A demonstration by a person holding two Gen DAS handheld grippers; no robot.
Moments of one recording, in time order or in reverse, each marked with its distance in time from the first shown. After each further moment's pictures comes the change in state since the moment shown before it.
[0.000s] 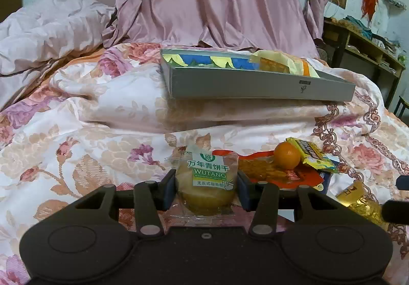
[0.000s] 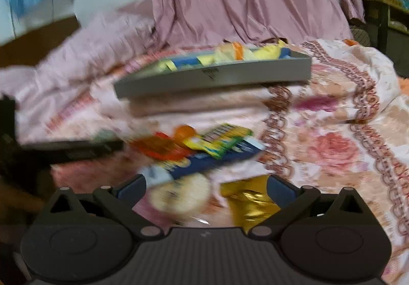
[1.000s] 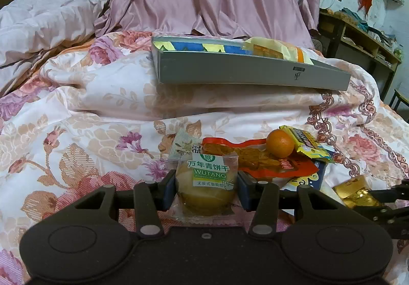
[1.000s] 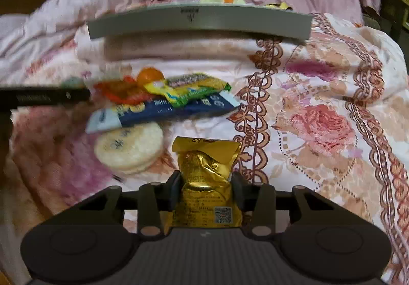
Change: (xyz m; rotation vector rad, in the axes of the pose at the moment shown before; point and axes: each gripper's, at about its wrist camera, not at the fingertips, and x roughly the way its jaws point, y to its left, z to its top) left arm 0.008 -0.005 -0.006 0.002 0.046 -0.029; right arm 0.030 -0.027 -0.017 -0.091 0.162 -0.013
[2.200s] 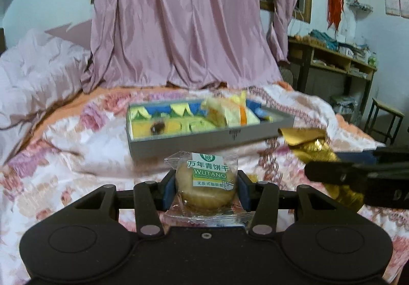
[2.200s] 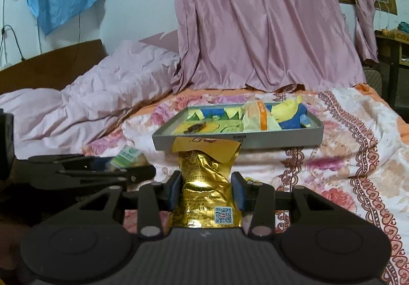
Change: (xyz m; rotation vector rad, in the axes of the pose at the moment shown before) left arm -0.111 -0.063 0.040 0.103 -0.175 -0.040; right arm -0.116 0.049 0.052 0.052 -0.343 0.108
